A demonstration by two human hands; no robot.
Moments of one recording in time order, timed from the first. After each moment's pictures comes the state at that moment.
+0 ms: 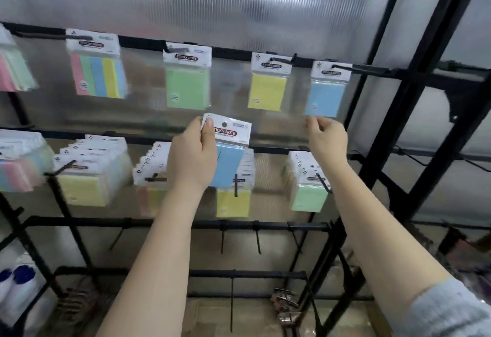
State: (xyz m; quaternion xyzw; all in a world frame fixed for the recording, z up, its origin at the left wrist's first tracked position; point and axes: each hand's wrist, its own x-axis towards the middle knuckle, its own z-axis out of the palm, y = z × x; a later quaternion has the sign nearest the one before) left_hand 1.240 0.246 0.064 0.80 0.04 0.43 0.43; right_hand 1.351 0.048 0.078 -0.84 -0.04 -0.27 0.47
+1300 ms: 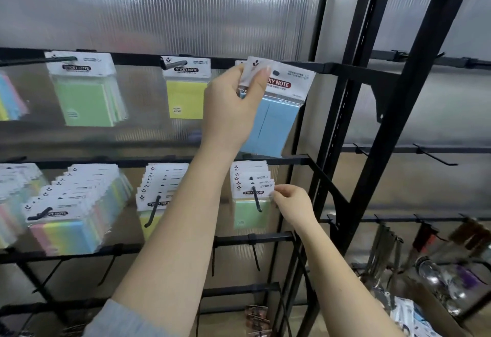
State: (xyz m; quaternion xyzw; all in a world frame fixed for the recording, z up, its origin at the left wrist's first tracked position) left_hand 1.328 0.070 0.143 0.72 -0.16 0.43 0.51; right_hand 1.388 -0.068 -0.031 -0.84 0.00 -0.04 0.54
